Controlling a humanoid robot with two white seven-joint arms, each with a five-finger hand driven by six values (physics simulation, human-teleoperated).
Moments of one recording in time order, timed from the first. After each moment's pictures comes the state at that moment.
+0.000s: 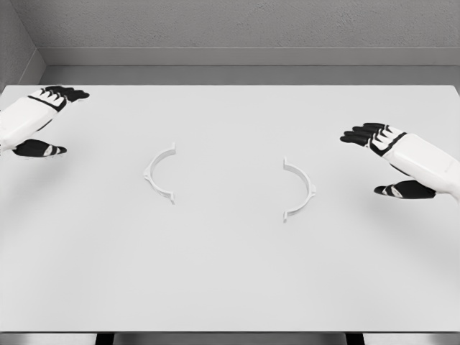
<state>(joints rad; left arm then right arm) -0.33 0.72 -0.14 -1.31 -0.52 -0.61 -0.19 -0.02 -0.80 0.03 -1.72 0.27 -0.61 0.34</state>
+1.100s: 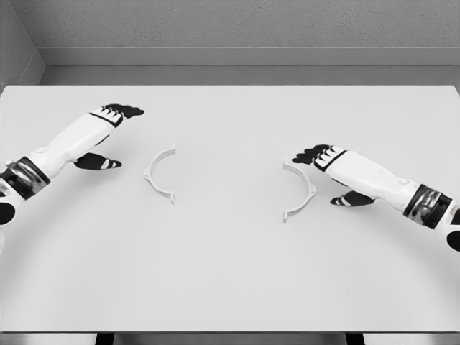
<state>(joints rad) -0.36 0.54 -0.23 -1.27 -0.55 -0.61 -0.19 -0.21 -0.63 0.27 -1.51 0.50 -0.61 0.33</state>
